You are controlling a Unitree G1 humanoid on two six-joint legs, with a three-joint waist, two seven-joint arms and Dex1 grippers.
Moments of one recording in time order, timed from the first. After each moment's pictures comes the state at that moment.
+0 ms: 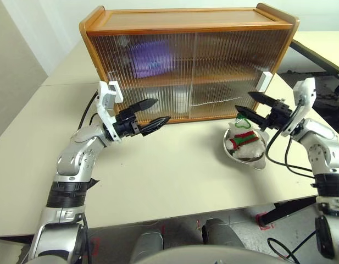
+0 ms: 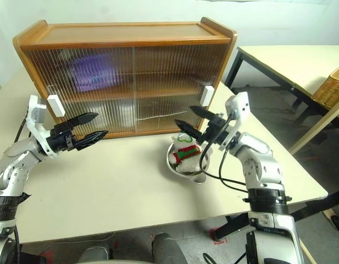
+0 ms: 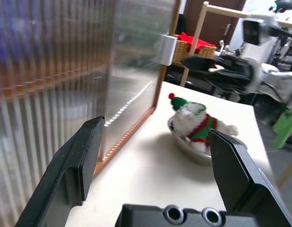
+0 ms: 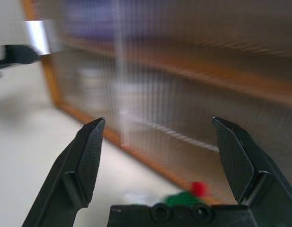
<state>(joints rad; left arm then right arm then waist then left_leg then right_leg) -0.33 0.52 0.10 -0.04 -0.59 0.36 -0.99 -0.43 -0.58 -0.18 0.25 0.51 0.19 0.98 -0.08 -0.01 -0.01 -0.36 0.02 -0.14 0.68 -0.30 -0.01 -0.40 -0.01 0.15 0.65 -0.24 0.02</state>
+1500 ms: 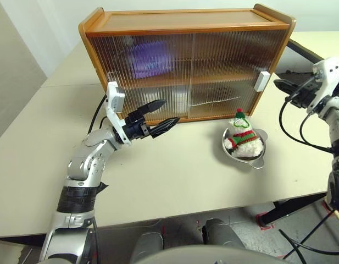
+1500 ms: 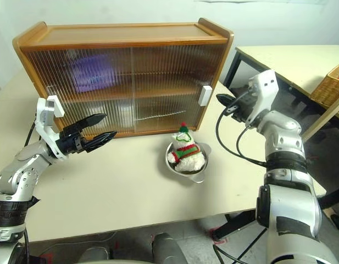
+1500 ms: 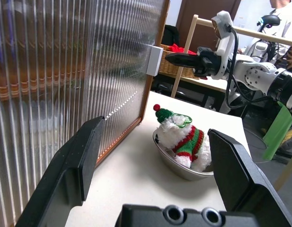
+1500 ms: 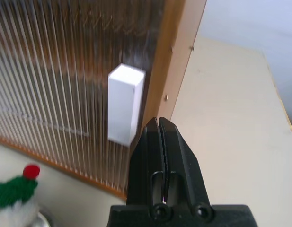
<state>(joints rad) -0.31 0.44 0.07 -0.10 -0.59 0.37 -0.92 -0.82 -0.71 -0.19 0.92 0.24 -0.05 0.94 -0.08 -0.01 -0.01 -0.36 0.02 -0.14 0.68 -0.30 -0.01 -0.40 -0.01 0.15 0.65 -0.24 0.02</state>
